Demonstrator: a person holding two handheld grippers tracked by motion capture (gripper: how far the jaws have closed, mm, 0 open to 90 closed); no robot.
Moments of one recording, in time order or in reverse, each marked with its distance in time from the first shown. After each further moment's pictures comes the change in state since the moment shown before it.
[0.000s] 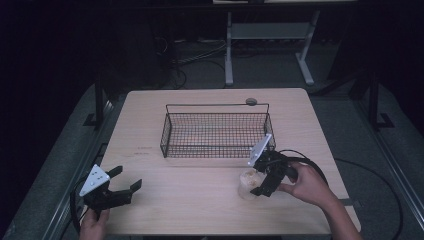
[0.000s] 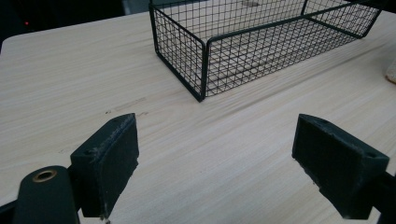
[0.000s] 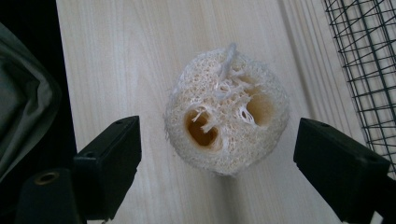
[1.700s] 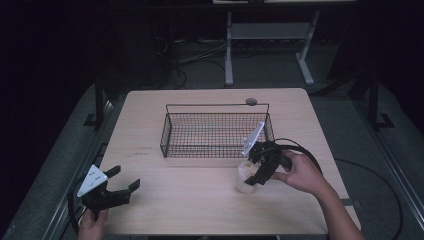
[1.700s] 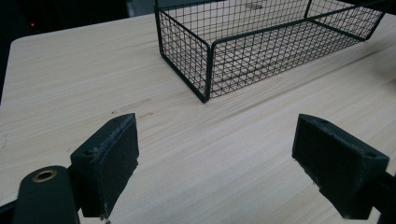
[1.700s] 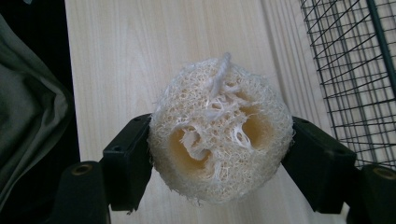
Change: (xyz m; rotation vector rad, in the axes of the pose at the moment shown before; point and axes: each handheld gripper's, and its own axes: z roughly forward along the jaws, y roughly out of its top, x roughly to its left) left arm 0.002 0.000 -0.004 -0.006 0.013 -0.001; right arm -0.015 0.025 -0.012 -0.006 0.035 -0.029
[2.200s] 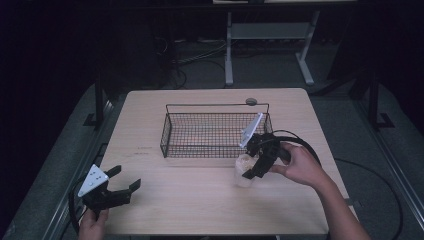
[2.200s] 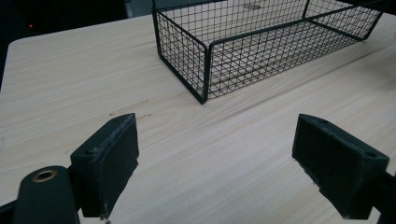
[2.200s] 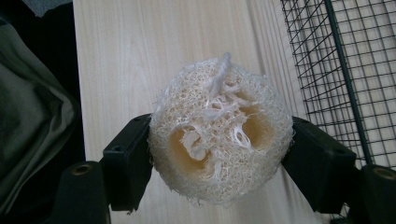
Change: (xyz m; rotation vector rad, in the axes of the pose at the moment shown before) left arm -0.002 0.001 0.001 0.001 -0.005 0.003; right arm -0.006 0.017 -0.017 -0.012 0.002 -0.016
